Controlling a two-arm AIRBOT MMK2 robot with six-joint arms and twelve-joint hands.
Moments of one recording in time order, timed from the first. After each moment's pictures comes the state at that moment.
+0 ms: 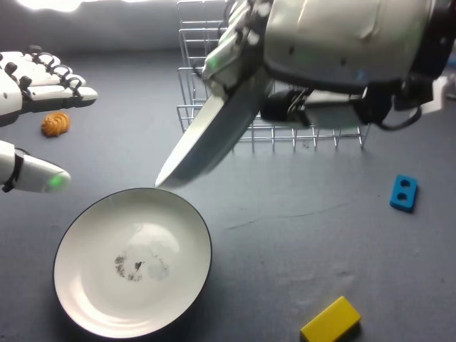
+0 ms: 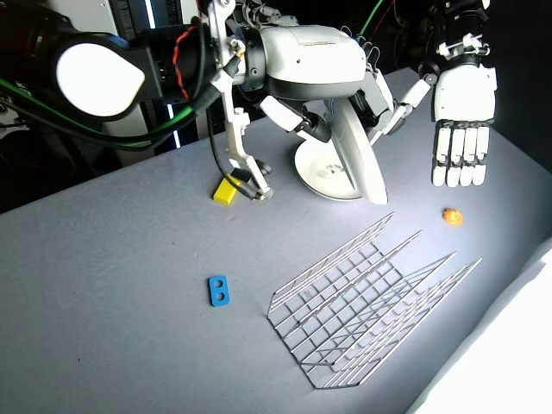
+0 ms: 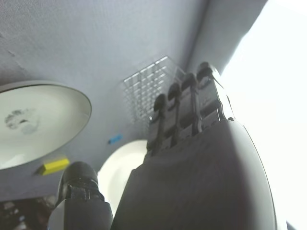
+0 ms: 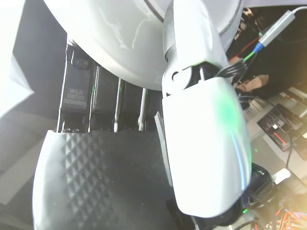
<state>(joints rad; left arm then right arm) 0.57 -0.57 1.26 0.96 -0.50 0.14 -0.17 -1.01 0.90 -0.47 0.53 -0.79</state>
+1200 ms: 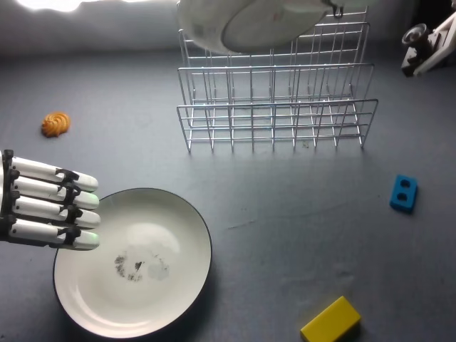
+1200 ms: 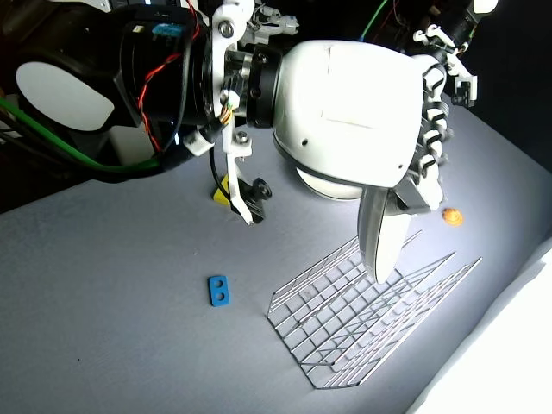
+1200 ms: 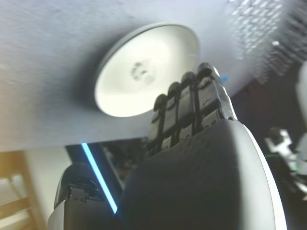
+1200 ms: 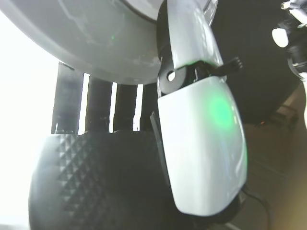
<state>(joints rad) 0.71 -0.58 1.35 1.37 -1.03 0.17 -0.05 -1.03 1.05 0.10 0.35 -0.78</state>
